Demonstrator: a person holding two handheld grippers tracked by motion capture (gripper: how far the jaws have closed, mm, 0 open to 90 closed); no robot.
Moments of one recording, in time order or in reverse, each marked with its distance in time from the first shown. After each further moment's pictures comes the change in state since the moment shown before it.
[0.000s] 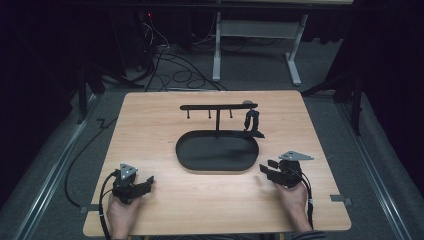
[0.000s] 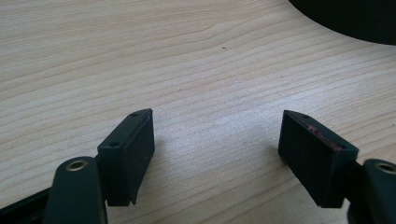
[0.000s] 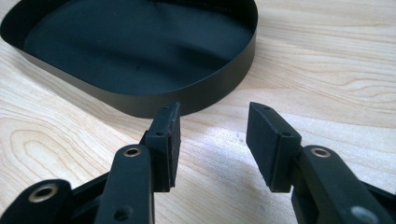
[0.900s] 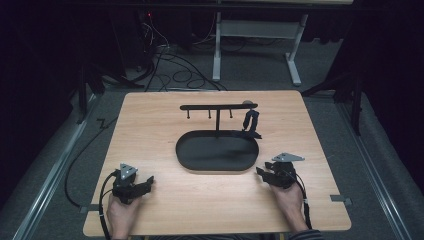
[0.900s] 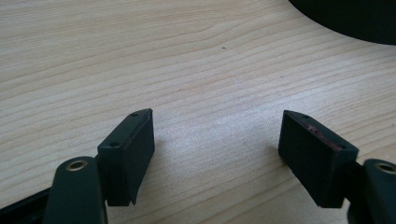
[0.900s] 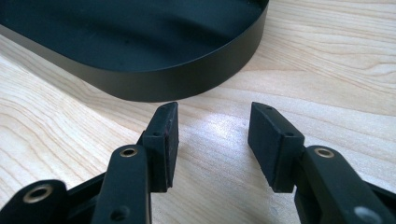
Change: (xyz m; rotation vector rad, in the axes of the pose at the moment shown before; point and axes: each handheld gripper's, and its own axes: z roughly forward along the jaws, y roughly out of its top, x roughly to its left) left arm 0.000 0.000 0.000 -0.001 0.000 -0.001; right arm 0.007 -0.006 0.017 0.056 -0.041 -0.040
